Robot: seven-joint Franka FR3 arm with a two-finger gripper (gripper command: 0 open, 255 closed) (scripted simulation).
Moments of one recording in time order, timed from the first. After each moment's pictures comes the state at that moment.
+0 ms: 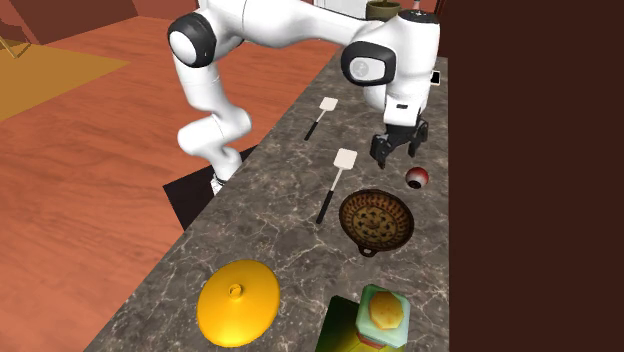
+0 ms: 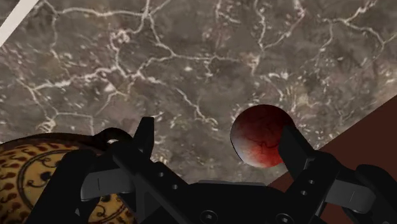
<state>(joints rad) 0.02 0.02 0.51 -1.77 0.02 1.91 0.80</state>
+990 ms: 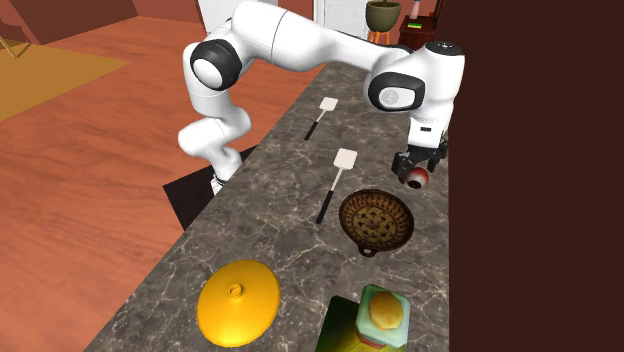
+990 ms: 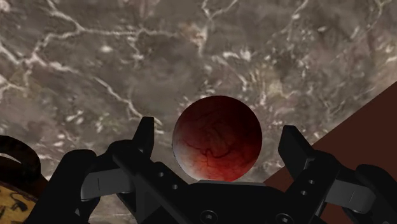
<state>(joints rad) 0.09 0.25 0.52 -1.63 -0.11 1.98 0.94</state>
